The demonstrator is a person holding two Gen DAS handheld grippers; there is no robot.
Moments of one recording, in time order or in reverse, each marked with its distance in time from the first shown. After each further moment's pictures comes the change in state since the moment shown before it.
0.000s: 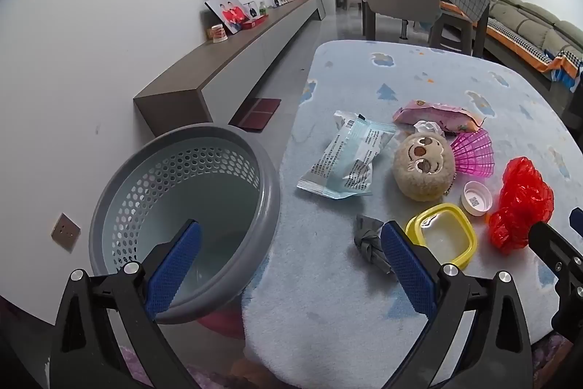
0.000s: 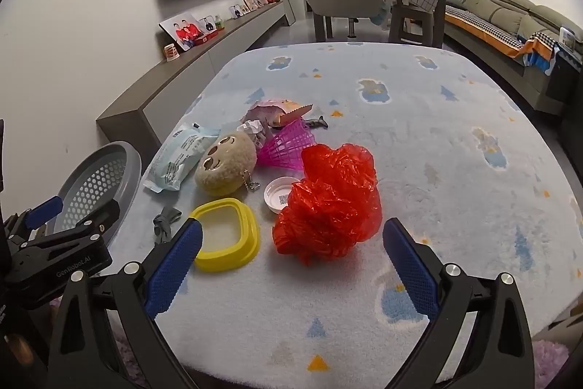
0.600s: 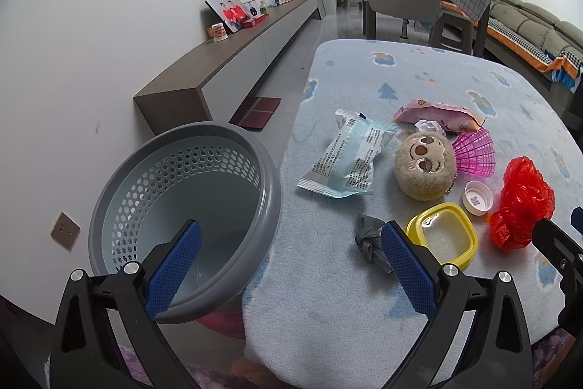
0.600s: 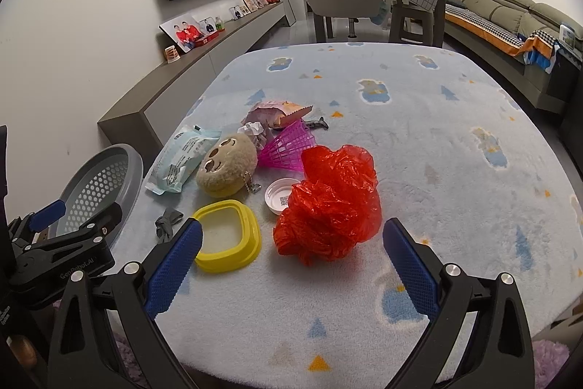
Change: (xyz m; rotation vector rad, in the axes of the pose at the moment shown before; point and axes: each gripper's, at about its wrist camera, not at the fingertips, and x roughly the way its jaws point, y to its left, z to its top) left arm 0.001 0.000 -0.001 -0.002 0.001 -0.001; right arm 0.000 0.000 -0.002 0.007 -0.009 0.009
